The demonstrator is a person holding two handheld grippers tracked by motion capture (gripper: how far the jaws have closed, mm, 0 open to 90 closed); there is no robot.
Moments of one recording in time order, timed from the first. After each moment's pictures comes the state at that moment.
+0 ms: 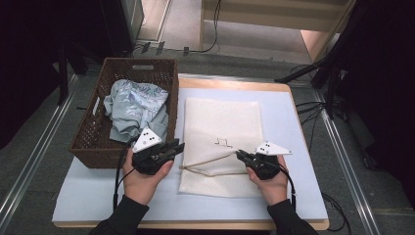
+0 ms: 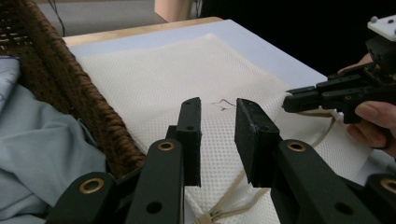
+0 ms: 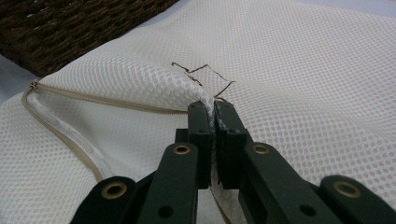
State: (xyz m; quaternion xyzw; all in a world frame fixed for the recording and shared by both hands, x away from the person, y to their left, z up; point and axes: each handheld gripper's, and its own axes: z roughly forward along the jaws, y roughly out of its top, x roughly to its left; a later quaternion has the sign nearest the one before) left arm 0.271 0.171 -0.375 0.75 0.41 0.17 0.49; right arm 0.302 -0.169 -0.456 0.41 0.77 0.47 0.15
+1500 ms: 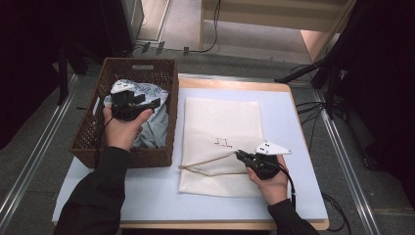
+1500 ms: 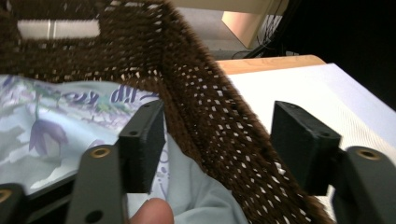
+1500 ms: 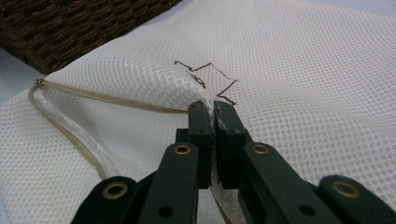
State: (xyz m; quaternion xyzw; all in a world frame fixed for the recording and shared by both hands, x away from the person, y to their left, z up) left arm 0.397 0.247 -0.355 0.68 0.54 0.19 0.46; right arm 0.304 -0.169 -0.456 0.40 0.78 0.47 0.15
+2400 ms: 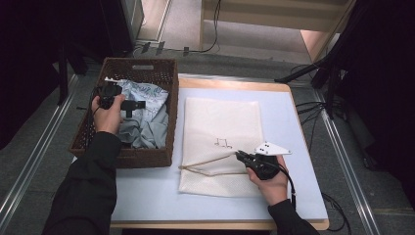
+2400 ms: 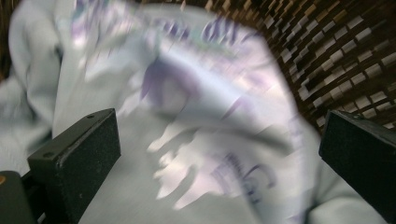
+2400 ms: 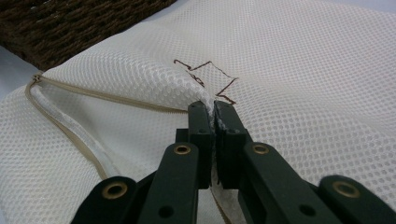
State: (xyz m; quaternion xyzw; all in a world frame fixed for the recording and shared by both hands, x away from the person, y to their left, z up) left arm 0.450 0.303 -0.397 0.70 0.62 0.15 0.32; right arm 0.304 -0.170 -0.458 0.40 0.78 0.47 0.15
